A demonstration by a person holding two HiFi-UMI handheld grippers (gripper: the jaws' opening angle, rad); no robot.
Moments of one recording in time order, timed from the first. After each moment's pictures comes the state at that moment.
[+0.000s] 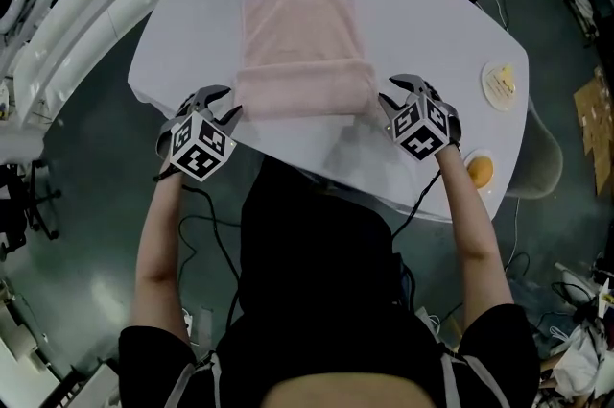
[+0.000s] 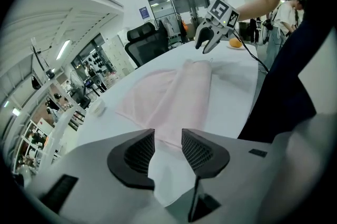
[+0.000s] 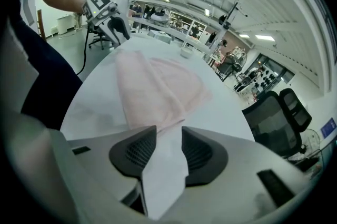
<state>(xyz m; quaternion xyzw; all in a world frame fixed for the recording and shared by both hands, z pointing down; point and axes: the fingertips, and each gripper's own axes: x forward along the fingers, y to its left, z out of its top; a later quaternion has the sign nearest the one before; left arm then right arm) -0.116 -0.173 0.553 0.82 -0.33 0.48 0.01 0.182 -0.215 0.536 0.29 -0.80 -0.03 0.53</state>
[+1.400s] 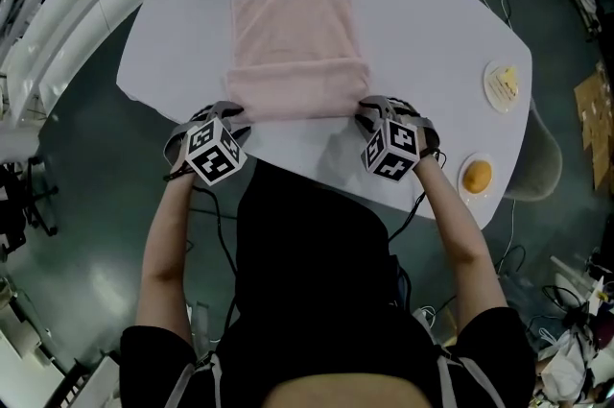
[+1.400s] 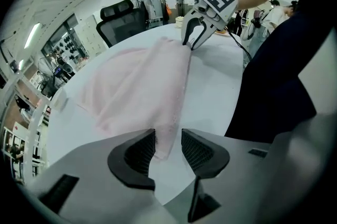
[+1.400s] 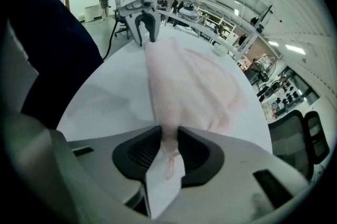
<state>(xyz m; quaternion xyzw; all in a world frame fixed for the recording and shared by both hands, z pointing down) -0.078 -0.150 0.619 0.81 -0.20 0.55 0.07 0.154 -0.184 0.598 0.16 -0.80 -0.07 0.57</state>
